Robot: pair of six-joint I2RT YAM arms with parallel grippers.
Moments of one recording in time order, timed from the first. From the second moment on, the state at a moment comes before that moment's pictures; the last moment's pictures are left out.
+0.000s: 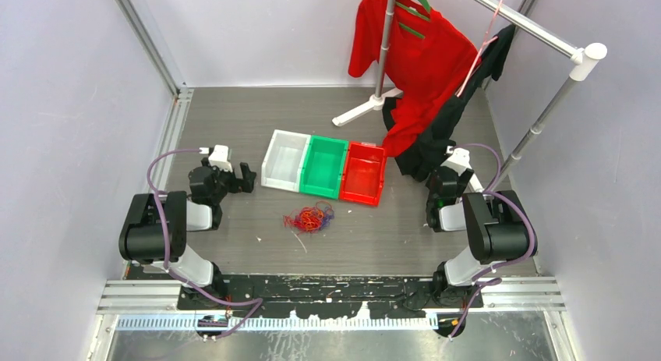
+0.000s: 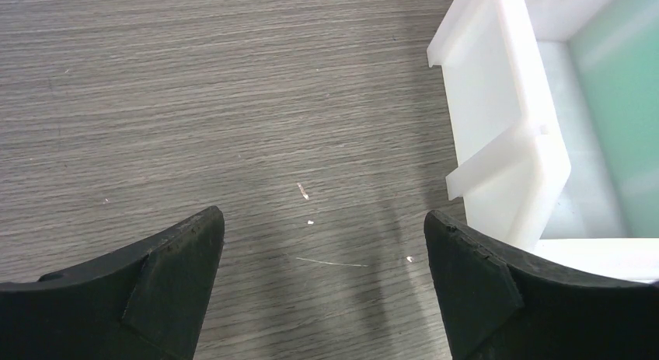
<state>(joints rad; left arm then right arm) 0.07 1.58 0.34 0.92 0.31 0.01 0.04 1.56 0.31 0.93 0.43 0.19</state>
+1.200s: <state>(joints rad) 0.08 1.12 0.80 -0.29 0.63 0.31 0.07 0.82 0.43 0.02 0.26 0.82</state>
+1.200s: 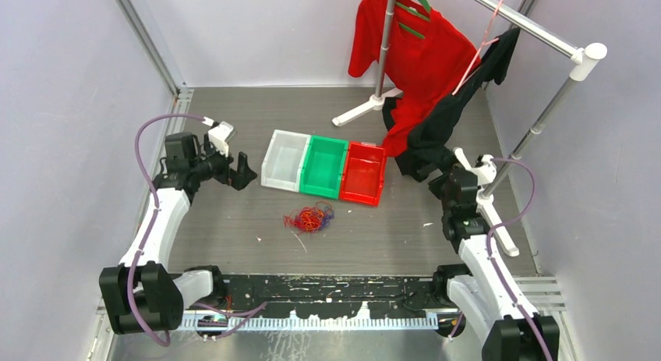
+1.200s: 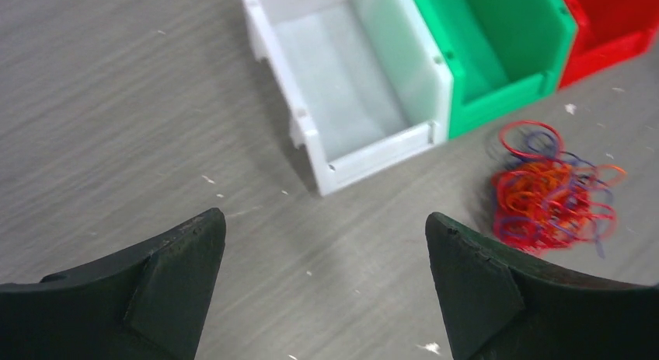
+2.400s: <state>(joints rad) -0.10 1.25 1.03 -0.95 0.83 0.54 1.16 1.20 0.79 -0.20 0.46 0.63</state>
